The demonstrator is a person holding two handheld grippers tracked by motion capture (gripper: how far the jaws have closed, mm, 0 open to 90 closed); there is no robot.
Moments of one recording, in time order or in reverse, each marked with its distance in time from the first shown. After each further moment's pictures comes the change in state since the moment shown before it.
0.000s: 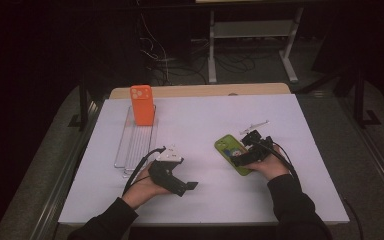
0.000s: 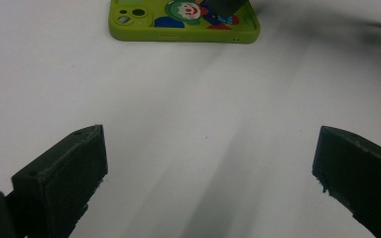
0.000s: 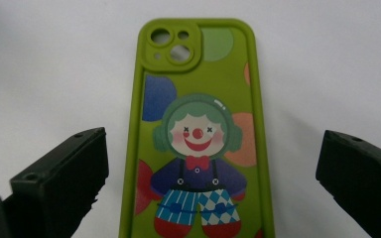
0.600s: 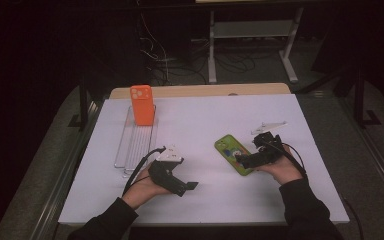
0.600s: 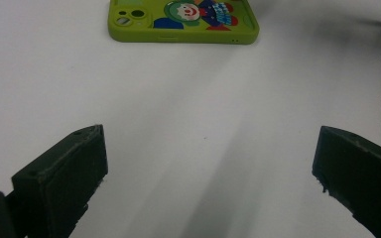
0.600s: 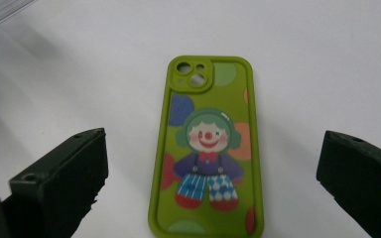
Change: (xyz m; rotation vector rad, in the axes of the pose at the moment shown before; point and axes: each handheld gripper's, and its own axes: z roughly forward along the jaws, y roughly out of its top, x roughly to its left) left arm 0.001 0.001 -0.001 0.000 0.001 0.022; right arm -0.002 -0.008 -0.043 -0.130 0.065 -0.004
